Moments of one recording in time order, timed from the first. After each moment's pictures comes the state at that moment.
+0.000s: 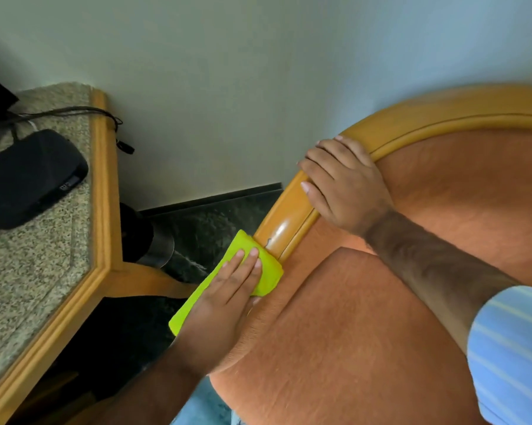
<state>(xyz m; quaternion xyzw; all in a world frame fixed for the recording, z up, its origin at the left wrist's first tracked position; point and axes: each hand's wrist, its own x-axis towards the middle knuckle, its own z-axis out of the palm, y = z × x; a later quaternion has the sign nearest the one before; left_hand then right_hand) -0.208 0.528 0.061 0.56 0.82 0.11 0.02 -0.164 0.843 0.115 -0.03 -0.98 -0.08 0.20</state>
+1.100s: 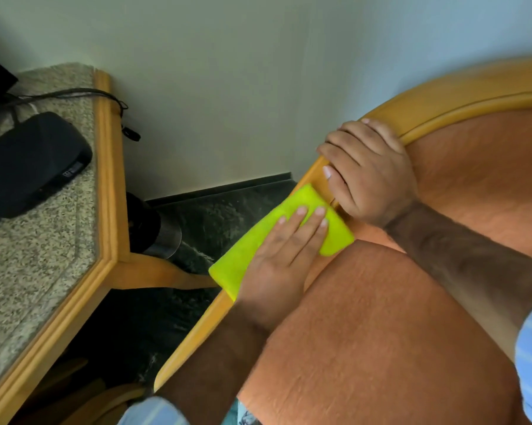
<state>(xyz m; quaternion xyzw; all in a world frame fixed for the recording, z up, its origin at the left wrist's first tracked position) -0.199 0.605 0.081 0.55 0.80 0.24 0.00 -0.169 0.848 0.104 -0.02 -0.96 -0.08 0.27</state>
